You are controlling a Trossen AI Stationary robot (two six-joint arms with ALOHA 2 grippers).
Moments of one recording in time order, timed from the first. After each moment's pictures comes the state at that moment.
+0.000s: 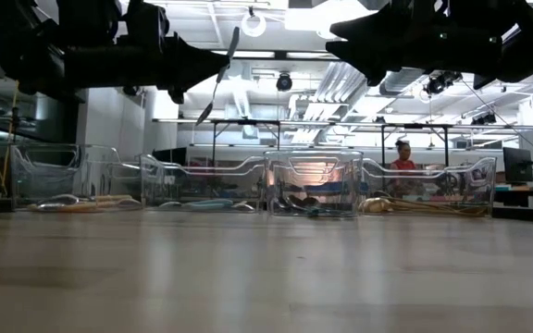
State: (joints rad) left arm 0.16 1.38 0.31 1.21 0.03 -0.05; right arm -0.06 1.26 0.36 1.05 -0.04 0.00
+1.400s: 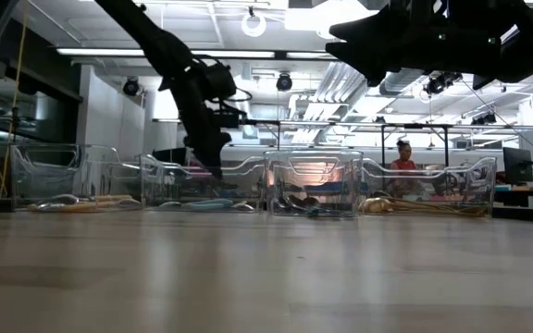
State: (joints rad) left arm 0.67 1.81 1.24 -0.45 -0.11 0.25; right arm -0.07 1.26 0.36 1.05 -0.04 0.00
